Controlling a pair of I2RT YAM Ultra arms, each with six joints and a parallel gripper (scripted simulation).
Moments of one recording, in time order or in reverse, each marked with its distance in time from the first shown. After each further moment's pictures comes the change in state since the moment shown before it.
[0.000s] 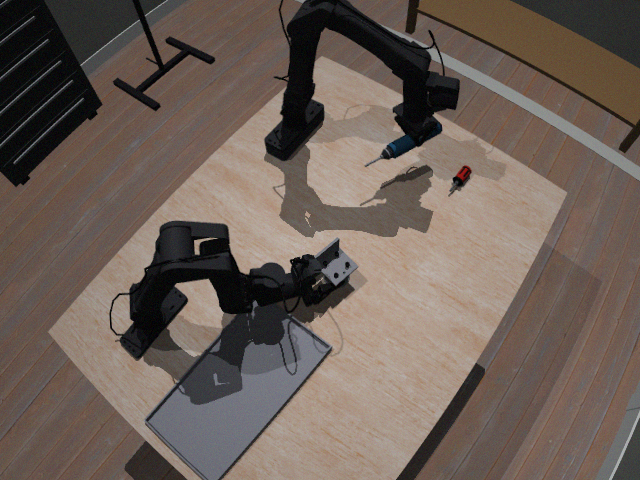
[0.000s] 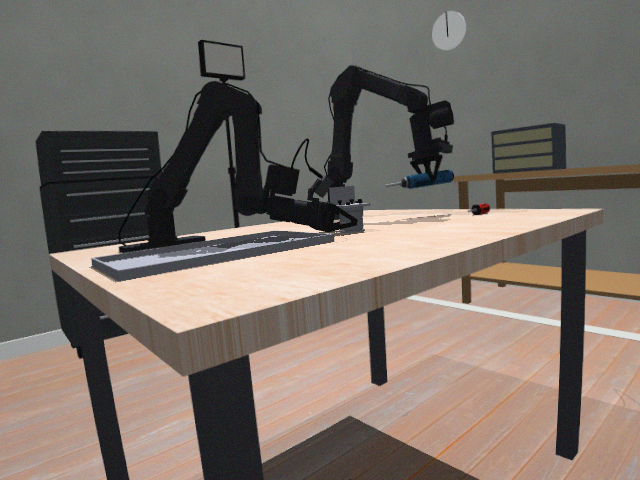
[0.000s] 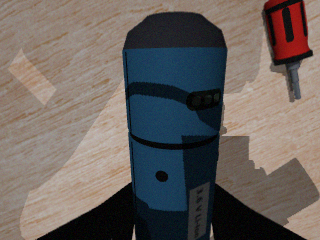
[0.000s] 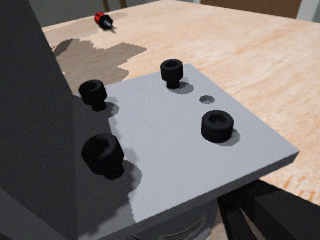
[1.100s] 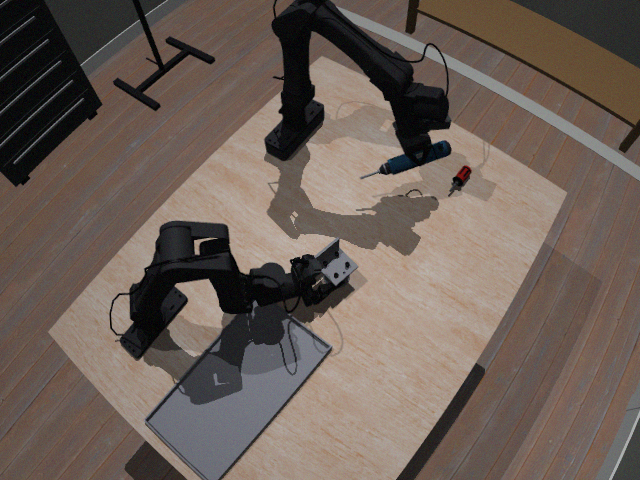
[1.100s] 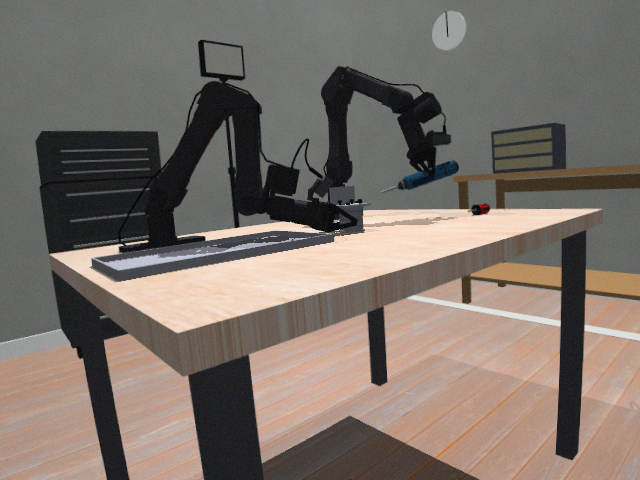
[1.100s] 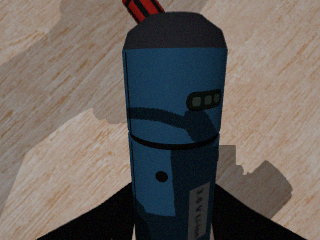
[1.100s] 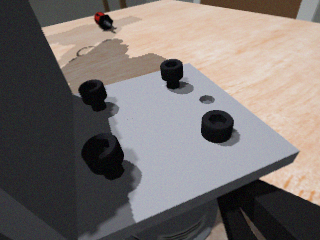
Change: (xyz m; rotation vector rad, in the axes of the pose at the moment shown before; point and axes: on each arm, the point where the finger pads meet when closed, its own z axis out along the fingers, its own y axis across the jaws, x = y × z) left arm 0.035 -0.059 -0.009 0.204 -0.134 0.332; right arm 0.000 0.000 0.000 0.000 0.000 0.000
